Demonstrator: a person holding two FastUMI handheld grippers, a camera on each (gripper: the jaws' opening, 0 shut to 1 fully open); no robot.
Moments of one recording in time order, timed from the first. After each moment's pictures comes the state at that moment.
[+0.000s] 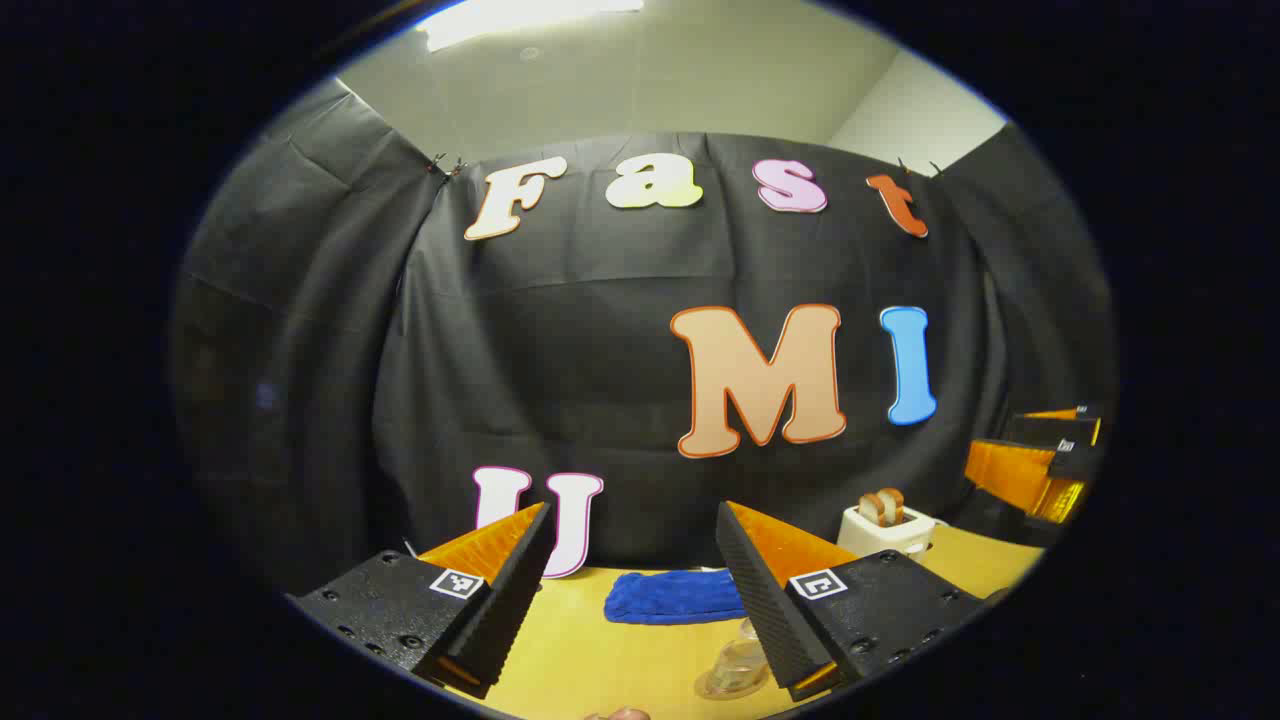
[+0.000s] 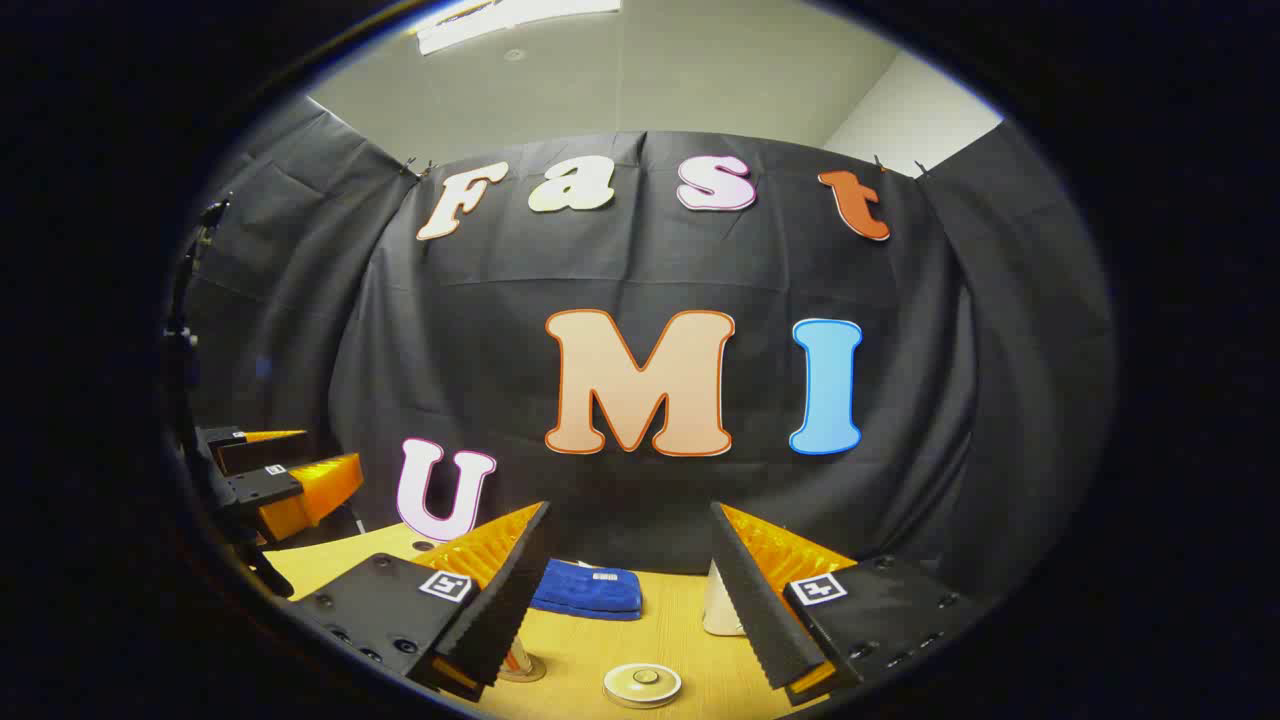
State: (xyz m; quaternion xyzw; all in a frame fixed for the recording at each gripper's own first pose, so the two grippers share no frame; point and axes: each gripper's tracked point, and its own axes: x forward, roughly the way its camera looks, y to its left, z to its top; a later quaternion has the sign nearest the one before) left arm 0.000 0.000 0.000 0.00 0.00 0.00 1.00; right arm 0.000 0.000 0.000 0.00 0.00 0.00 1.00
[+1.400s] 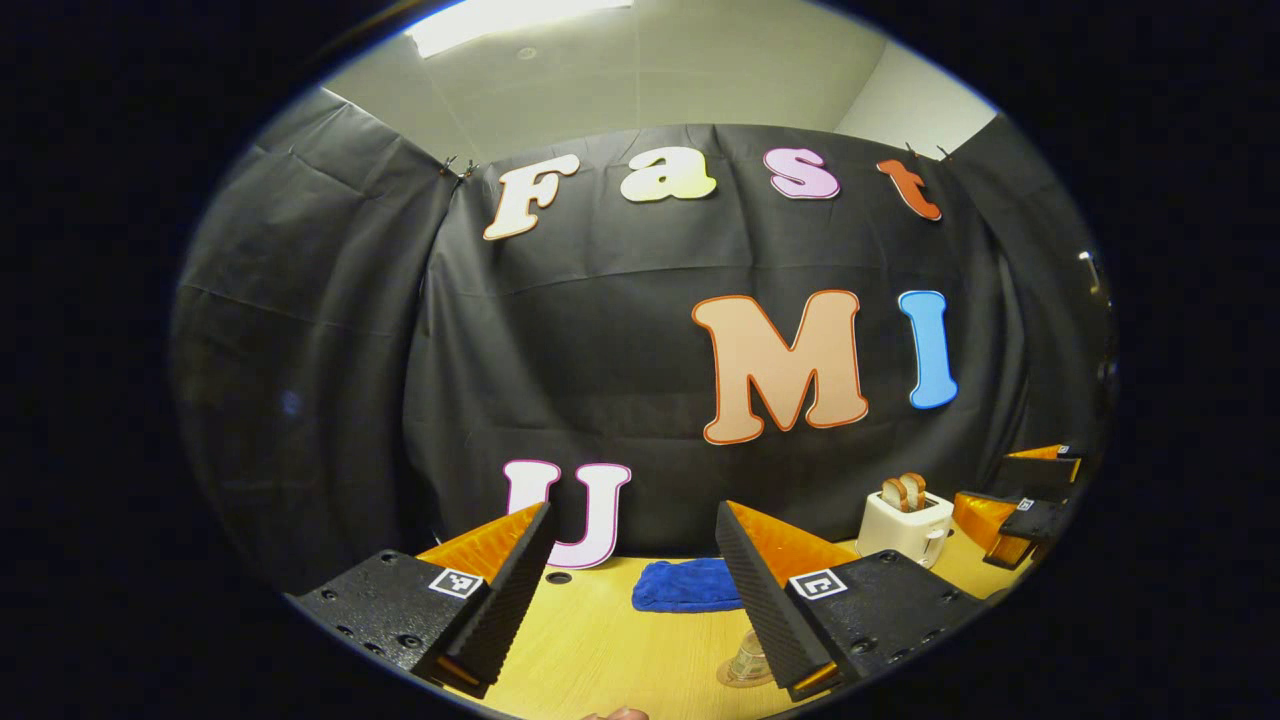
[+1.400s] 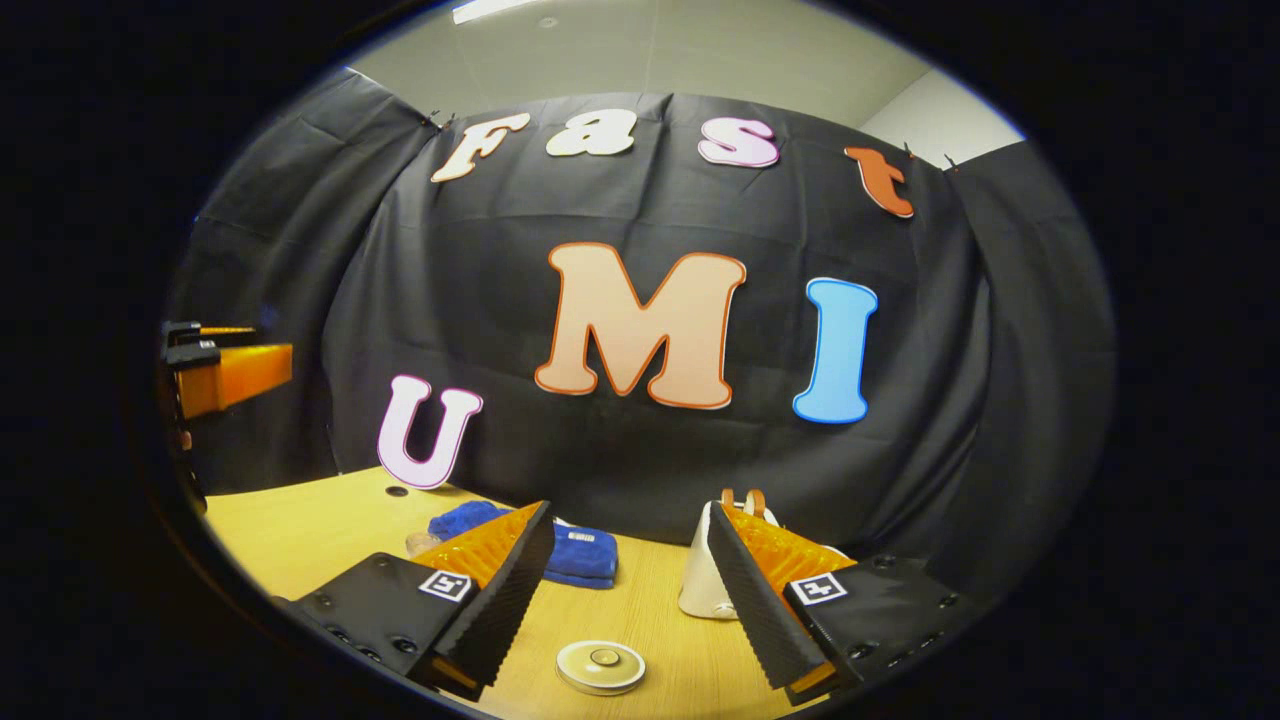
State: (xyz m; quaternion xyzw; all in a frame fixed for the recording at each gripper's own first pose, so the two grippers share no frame) left arm -0.015 0.018 -0.012 0.03 0.03 0.04 1.00; right arm 0.024 -0.018 -0.082 -0.06 0.06 0.01 1.00
